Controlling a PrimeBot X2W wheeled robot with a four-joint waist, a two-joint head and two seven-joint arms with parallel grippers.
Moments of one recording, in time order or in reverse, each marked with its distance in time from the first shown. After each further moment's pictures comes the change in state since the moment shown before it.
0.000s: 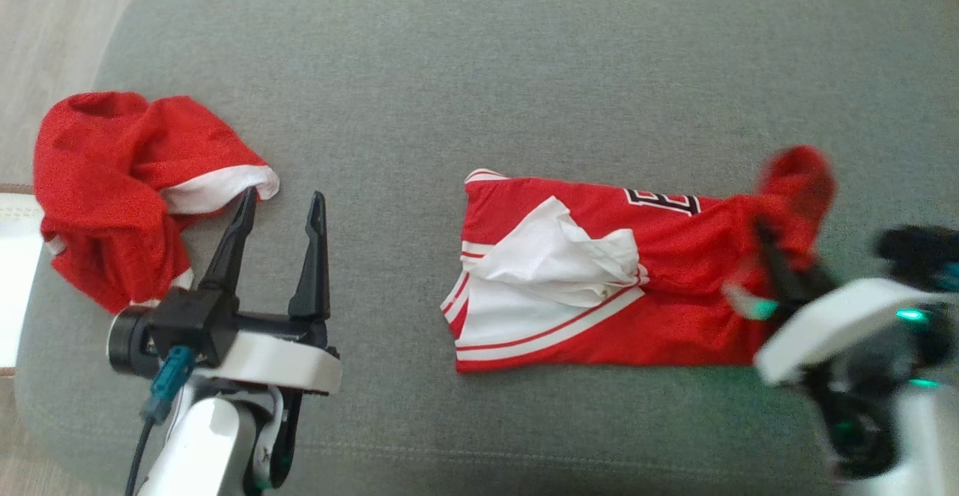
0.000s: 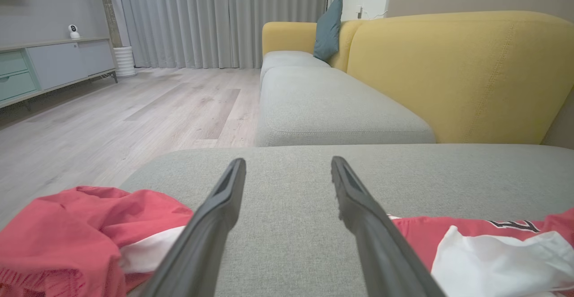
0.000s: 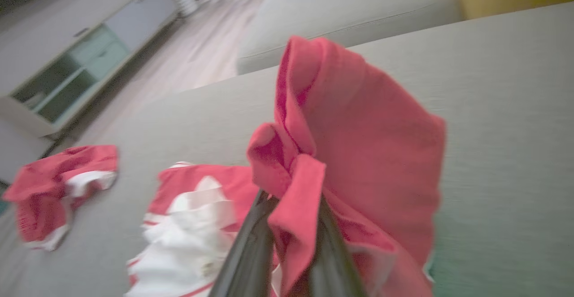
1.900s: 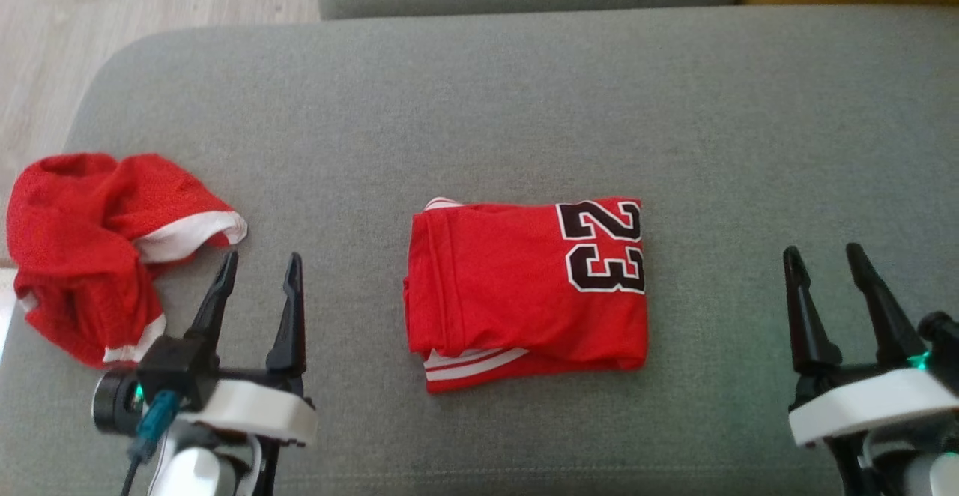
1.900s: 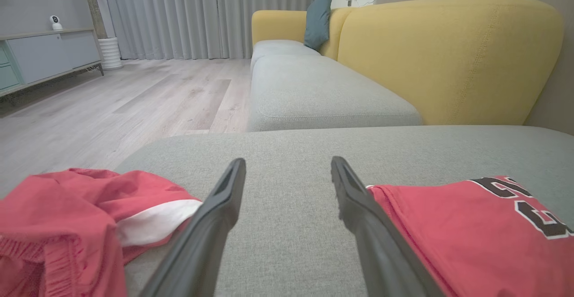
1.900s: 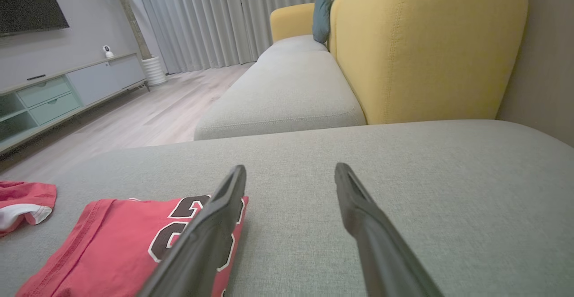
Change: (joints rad) left arm 0.107 -0.024 0.095 0.063 0.040 -0.069 0.002; right arm 0.152 -0.033 0.016 -0.023 -0.157 0.000 -0.392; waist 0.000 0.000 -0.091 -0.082
